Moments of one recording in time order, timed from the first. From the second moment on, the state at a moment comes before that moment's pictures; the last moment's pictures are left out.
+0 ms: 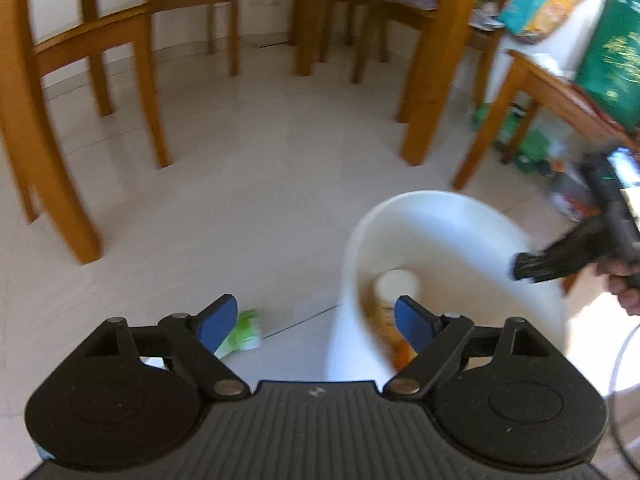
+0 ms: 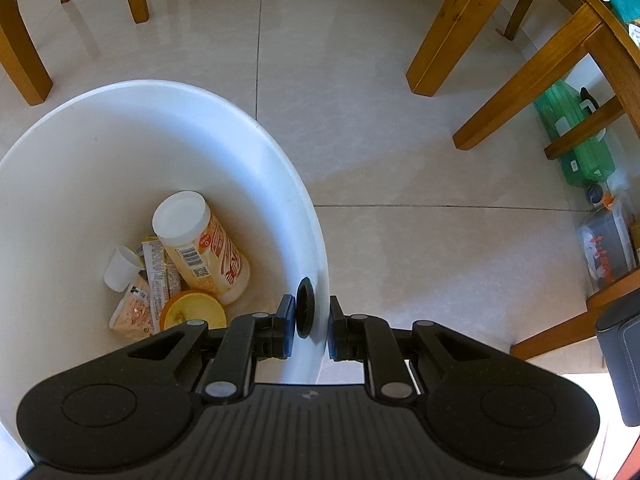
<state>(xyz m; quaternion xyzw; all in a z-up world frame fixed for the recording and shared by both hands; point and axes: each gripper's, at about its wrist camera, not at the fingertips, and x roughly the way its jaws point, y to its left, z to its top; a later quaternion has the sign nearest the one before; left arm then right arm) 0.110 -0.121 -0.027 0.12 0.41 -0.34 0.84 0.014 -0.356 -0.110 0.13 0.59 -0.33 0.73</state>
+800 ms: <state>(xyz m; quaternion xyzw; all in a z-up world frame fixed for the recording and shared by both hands) 0.221 -0.054 -0.201 0.04 0.52 -0.10 0.85 0.015 -0.359 -0.111 0.13 0.59 -0.33 0.73</state>
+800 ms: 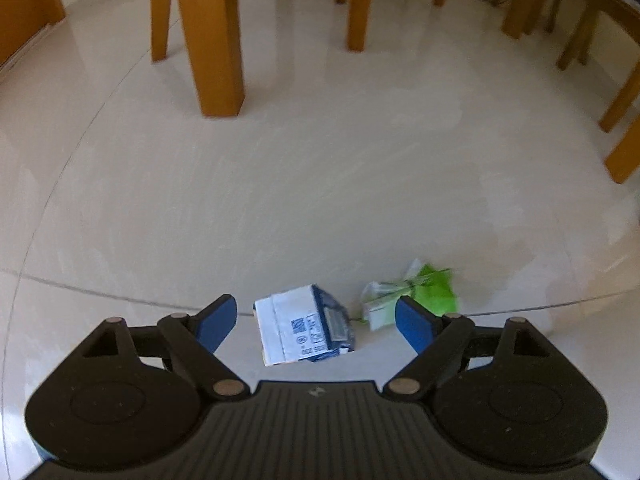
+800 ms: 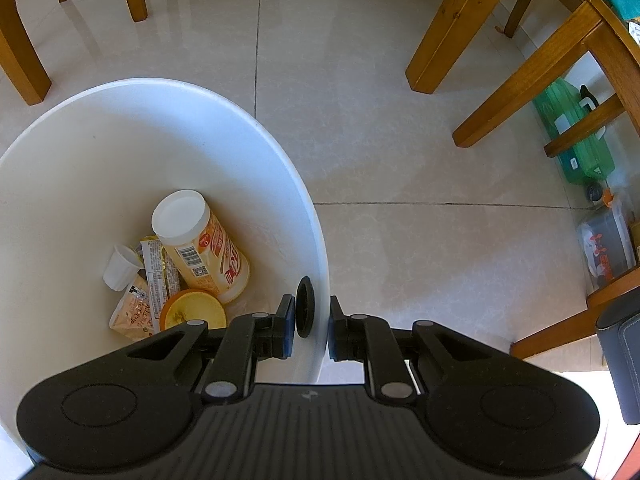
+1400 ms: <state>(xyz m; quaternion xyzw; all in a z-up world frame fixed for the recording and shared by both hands) 0.225 -0.047 -0.237 -0.01 0.53 -0.09 0.84 0.016 -0.358 -0.114 0.13 0.59 -0.33 0.72</state>
